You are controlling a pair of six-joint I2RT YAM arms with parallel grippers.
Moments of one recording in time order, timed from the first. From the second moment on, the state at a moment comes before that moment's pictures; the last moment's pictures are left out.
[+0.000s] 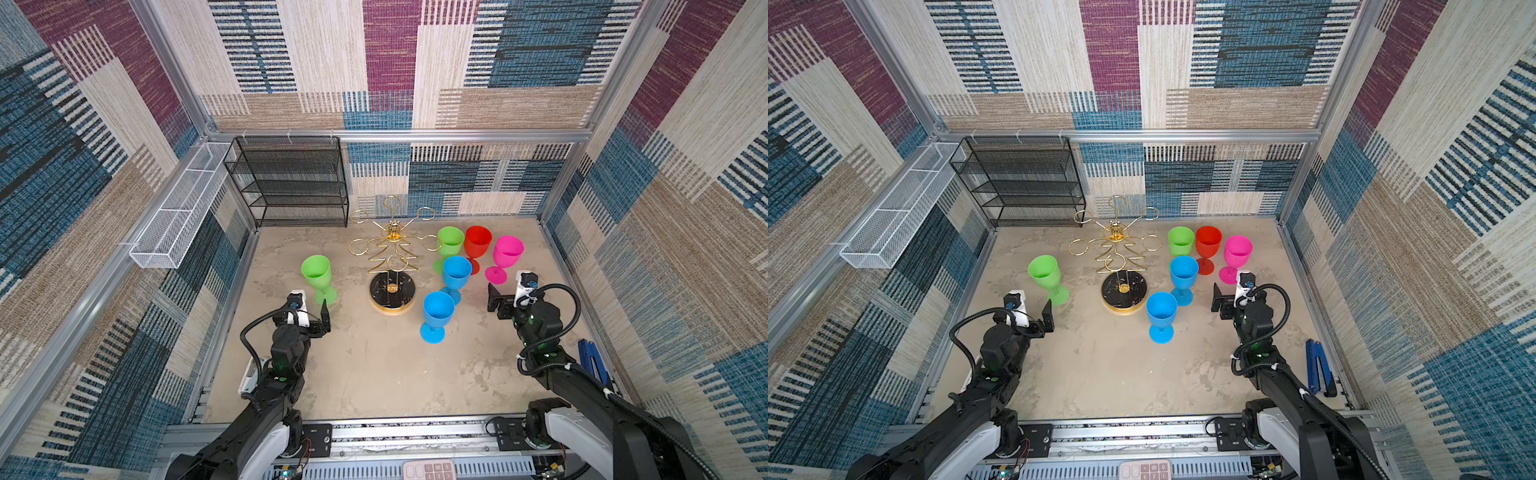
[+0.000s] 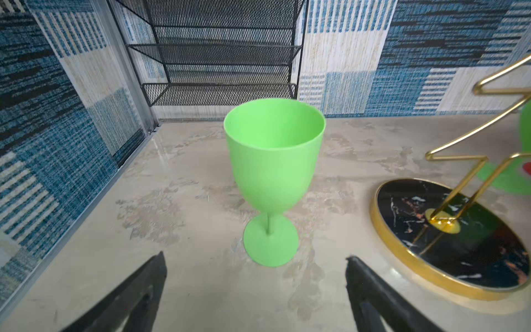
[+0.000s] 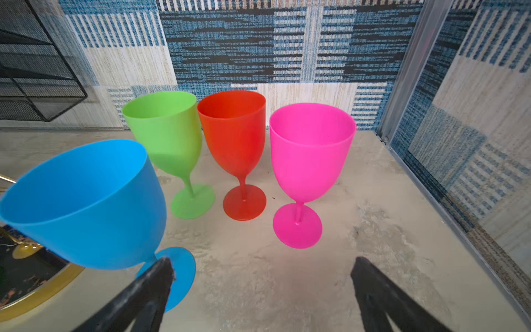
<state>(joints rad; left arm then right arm) -0.19 0.88 0.08 0.63 -0.23 0.01 0.11 1.01 0.21 0.64 0.09 0.03</state>
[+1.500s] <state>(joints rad) -0.10 1.59 0.13 1.28 -0.18 0.13 0.06 1.35 0.08 1.28 0.00 -0.04</state>
